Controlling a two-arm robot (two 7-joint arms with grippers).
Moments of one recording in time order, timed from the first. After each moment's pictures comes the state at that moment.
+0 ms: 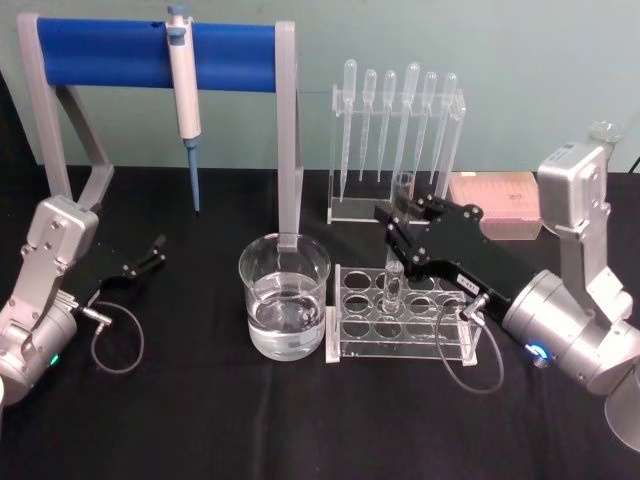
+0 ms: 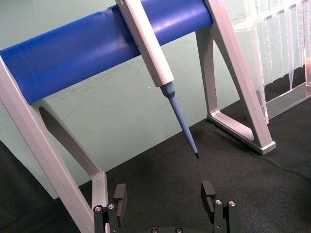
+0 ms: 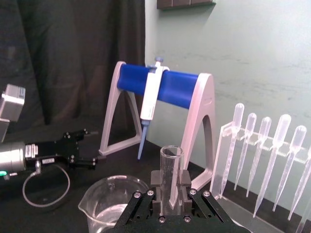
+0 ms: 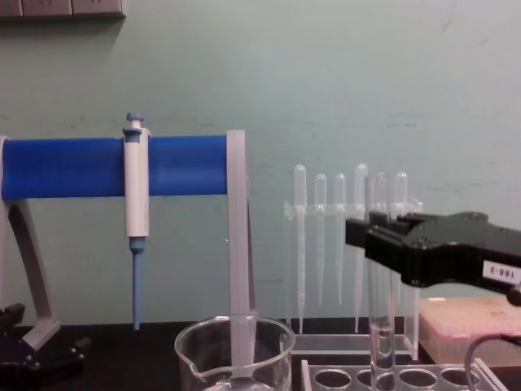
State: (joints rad) left arm -0.20 0.60 0.45 -1.41 -0.25 -0.12 0.03; right arm 0.11 0.44 -0.33 -1.76 0.36 0.04 0.36
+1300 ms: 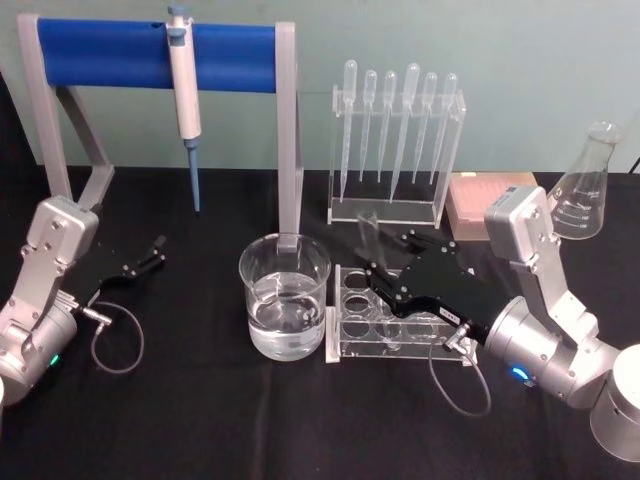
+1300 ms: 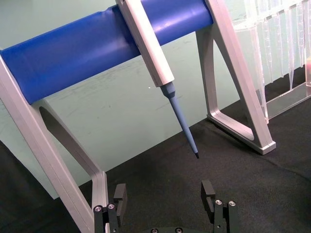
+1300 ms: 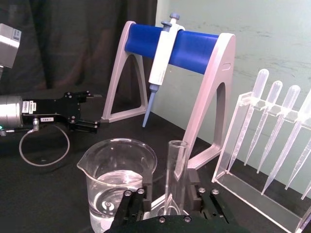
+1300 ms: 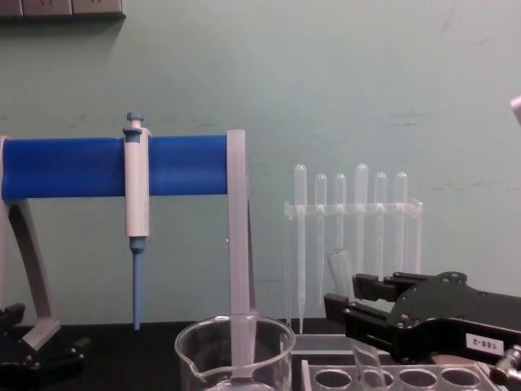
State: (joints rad) left arm -0.20 0.60 0.45 -1.41 -0.25 -0.12 0.03; right arm 0.14 0.43 -0.38 -1.66 0.25 0.03 0.40
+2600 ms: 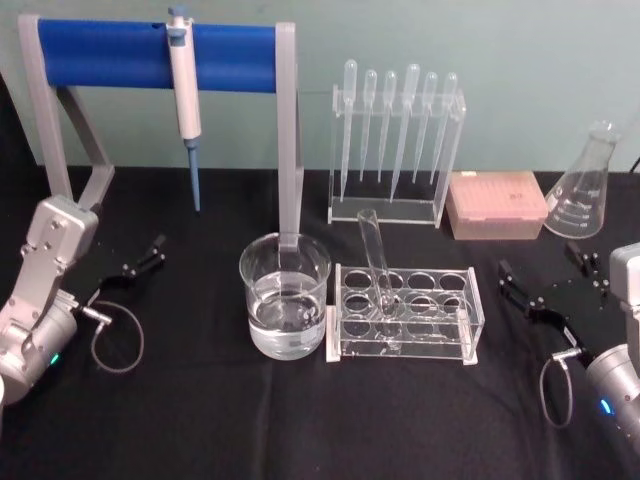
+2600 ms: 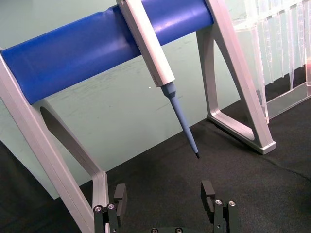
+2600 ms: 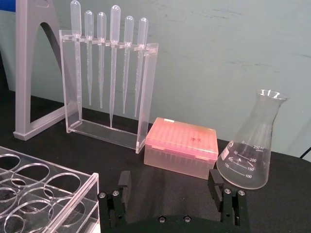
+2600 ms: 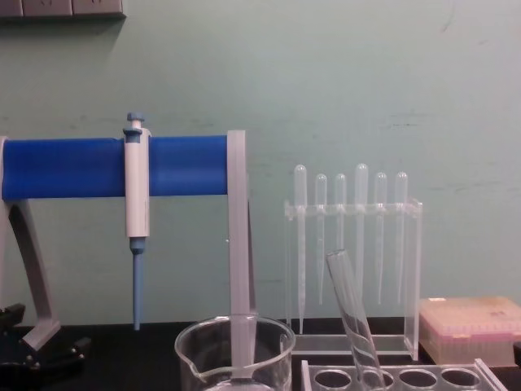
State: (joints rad) left arm -0.20 0.60 0.45 -1.41 -0.25 -0.12 0.03; right arm -0.02 0.35 -0.13 -1.51 0.13 -0.13 0.09
